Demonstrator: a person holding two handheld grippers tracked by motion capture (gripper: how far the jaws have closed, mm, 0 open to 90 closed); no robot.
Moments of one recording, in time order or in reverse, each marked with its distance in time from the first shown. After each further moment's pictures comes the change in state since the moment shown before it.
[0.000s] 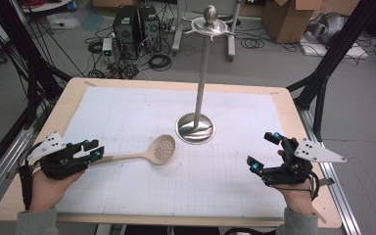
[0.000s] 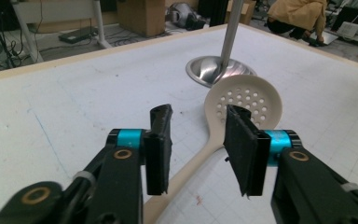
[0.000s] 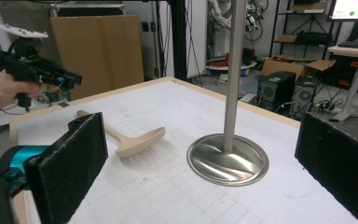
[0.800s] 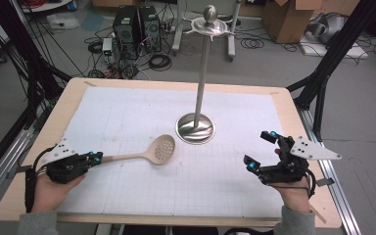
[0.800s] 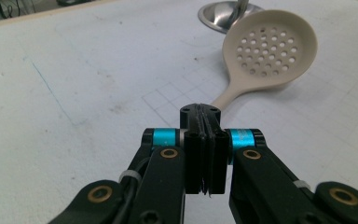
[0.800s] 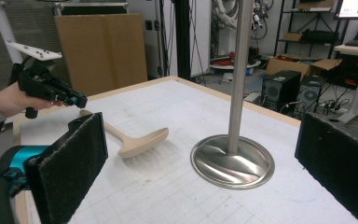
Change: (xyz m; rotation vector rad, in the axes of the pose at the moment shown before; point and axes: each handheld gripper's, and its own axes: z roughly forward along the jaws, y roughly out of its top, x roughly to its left) left arm 0.011 -0.034 0.013 0.151 0.017 0.014; right arm 0.000 0.001 0.008 0.007 0.022 -0.004
